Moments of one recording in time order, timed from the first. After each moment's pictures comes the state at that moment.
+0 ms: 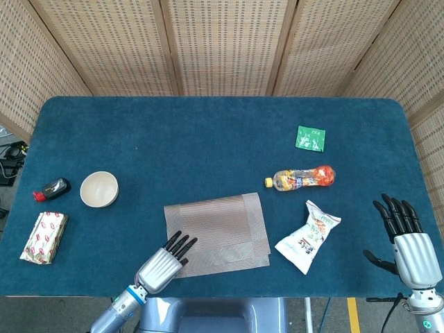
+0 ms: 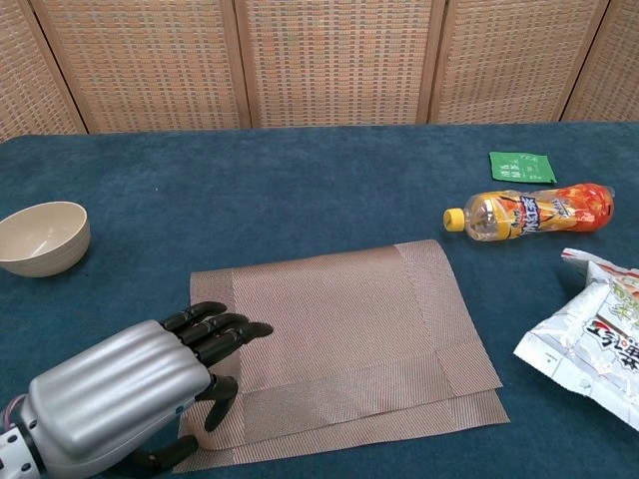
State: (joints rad) left arm -0.38 -1.75 0.13 -1.48 1.66 1.13 0.68; right arm 0.06 -1.13 0.04 -1.59 -1.67 1.62 0.09
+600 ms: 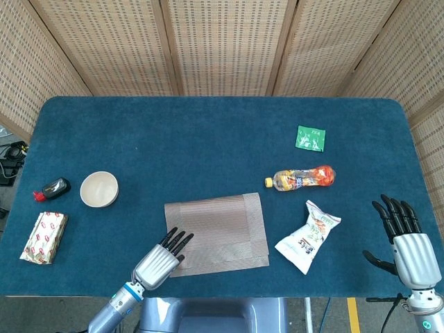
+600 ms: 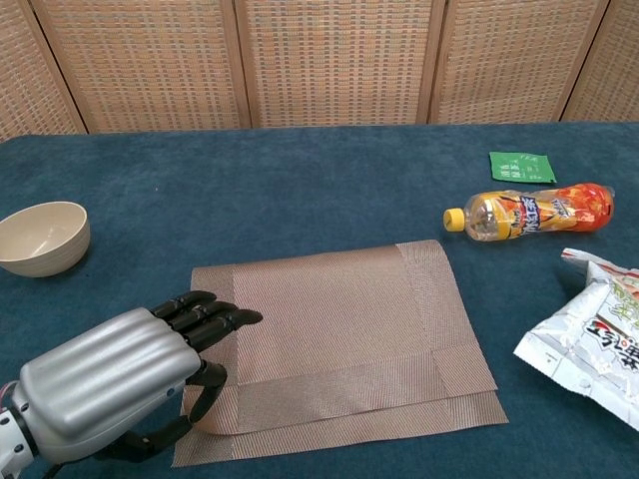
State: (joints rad) left arm -0.38 -1.72 0.11 -1.50 1.64 1.13 0.66; right arm 0.06 -1.13 0.04 -1.59 -1.67 1.62 0.09
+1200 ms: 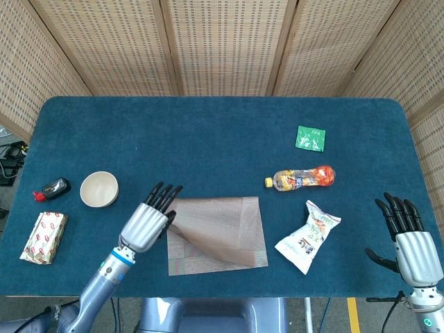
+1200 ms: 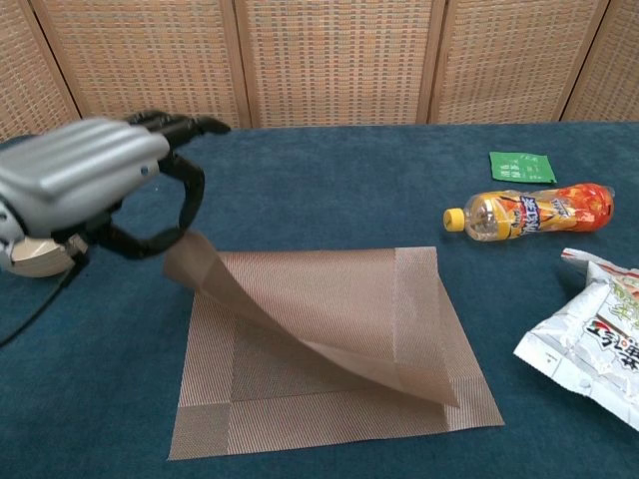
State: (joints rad) left arm -0.48 -1.54 -0.17 -1.72 1.49 1.13 0.67; right arm 0.07 -1.13 0.05 -1.58 -1.64 1.60 0.10
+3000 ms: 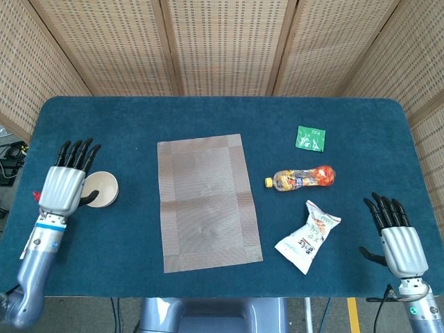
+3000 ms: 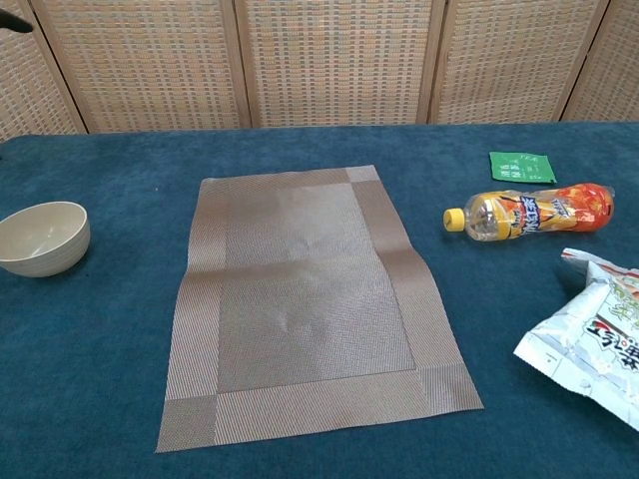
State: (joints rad) left arm -0.45 -1.24 -0.11 -1.66 1.32 1.39 0.39; right arm 0.11 -1.18 0.04 -1.55 -1.59 1.50 0.00
